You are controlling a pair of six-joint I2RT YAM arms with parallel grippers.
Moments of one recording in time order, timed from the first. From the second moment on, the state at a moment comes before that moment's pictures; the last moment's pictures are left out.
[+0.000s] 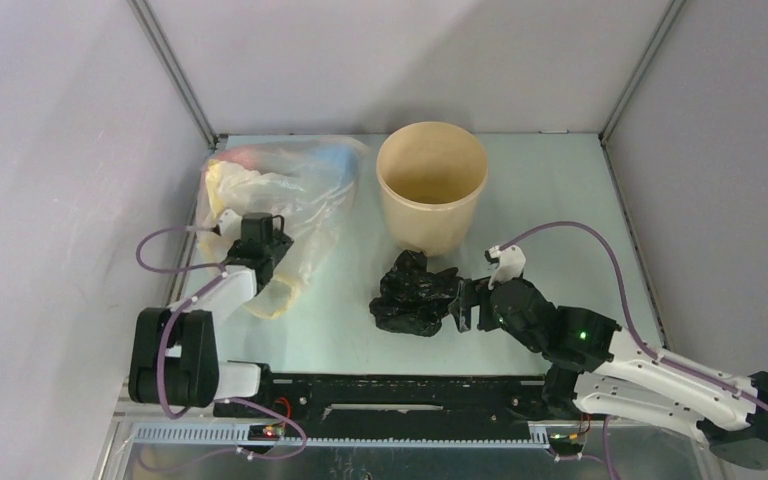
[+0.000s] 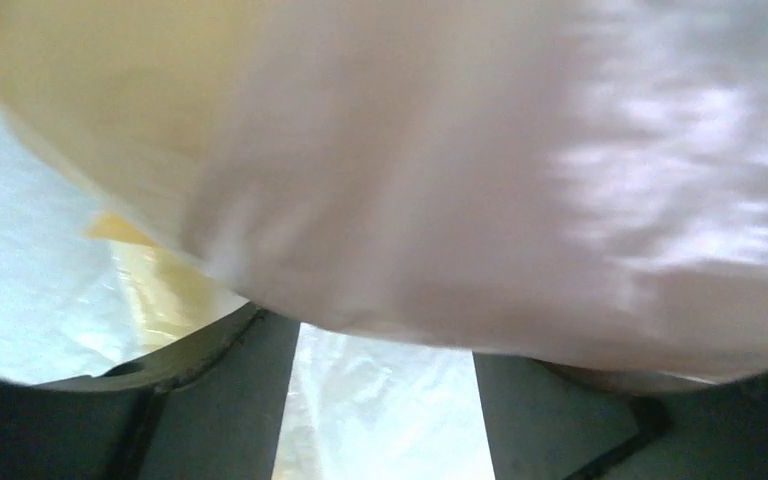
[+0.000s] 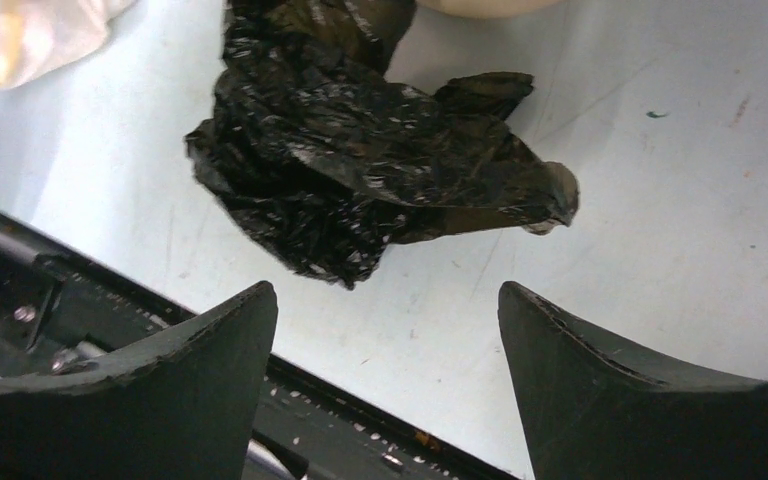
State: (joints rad) left arm -0.07 1.33 0.61 -0.05 -0.37 -0.90; right arm 1.09 0.70 0.68 -0.60 0.43 0.63
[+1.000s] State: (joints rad) left arm -0.66 1.13 0.64 -0.05 0.09 -0.69; right arm 0.74 0.73 0.44 -0.35 0.28 1.20
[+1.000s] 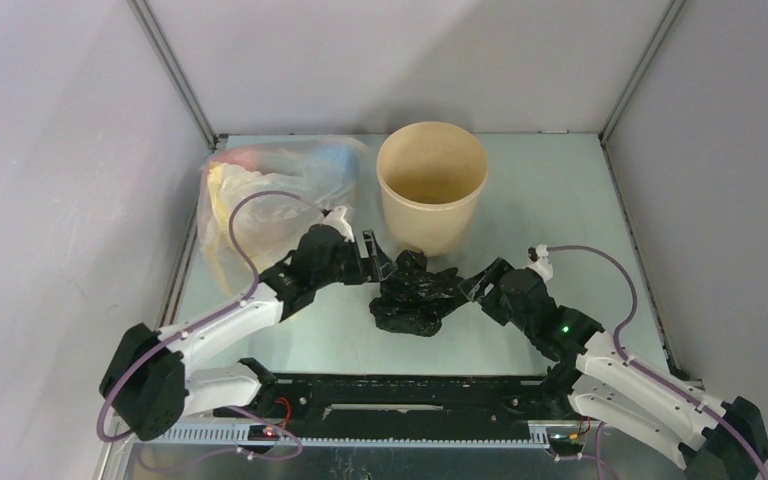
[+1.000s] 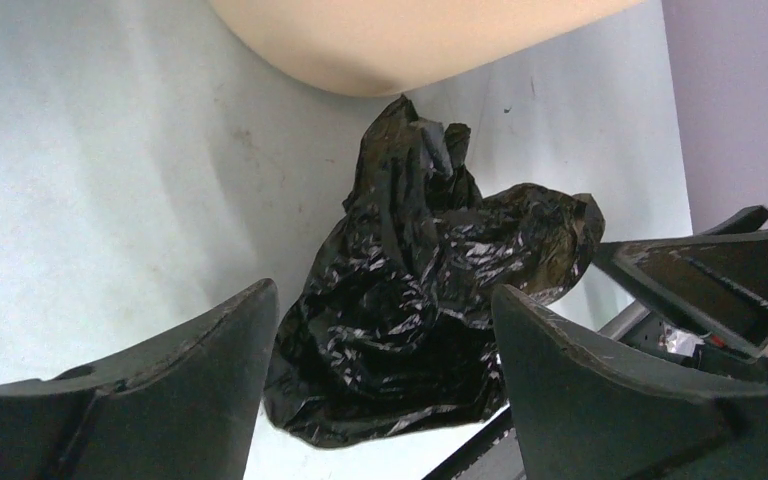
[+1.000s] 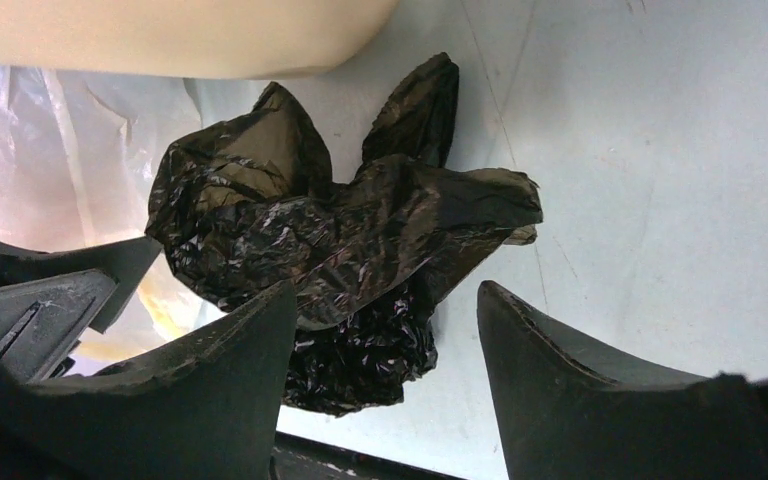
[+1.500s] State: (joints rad) left arm -0.67 1.34 0.75 0.04 0.16 -0.67; right arm 0.67 0.85 0.39 -0.13 0.21 1.29
